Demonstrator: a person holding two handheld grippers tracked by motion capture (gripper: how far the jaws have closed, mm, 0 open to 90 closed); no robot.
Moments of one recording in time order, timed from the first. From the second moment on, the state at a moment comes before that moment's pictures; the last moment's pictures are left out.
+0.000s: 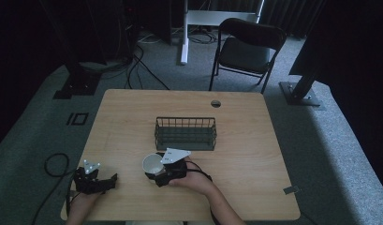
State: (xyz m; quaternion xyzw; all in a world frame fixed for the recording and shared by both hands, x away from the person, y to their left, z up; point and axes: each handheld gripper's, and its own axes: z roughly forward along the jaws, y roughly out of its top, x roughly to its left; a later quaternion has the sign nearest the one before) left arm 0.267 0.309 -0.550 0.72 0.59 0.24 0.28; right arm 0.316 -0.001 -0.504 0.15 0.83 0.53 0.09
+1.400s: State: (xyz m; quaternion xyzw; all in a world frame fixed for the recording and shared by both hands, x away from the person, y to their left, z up) left arm 0.267 0.309 -0.550 0.72 0.59 0.24 0.28; right arm 0.335 0.015 -0.425 0.15 0.80 0.56 0.12
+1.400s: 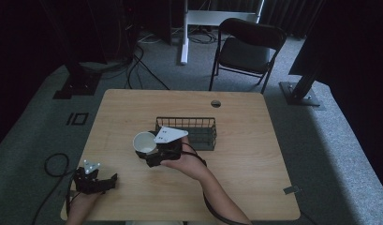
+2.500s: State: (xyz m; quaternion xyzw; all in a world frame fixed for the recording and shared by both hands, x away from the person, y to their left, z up) left arm 0.267 0.309 -0.550 0.72 0.59 0.24 0.28; right arm 0.378 -0.050 -0.375 0.25 0.75 0.56 0.23
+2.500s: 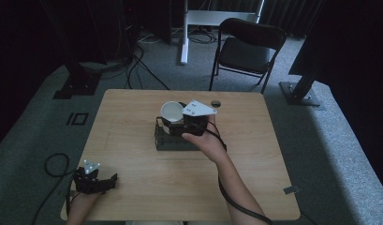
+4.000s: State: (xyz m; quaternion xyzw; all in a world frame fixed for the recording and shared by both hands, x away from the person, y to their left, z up) left arm 0.267 0.309 -0.550 0.72 0.59 0.24 0.28; right arm 0.413 -0.117 -0.435 0.35 0.76 0.49 0.26
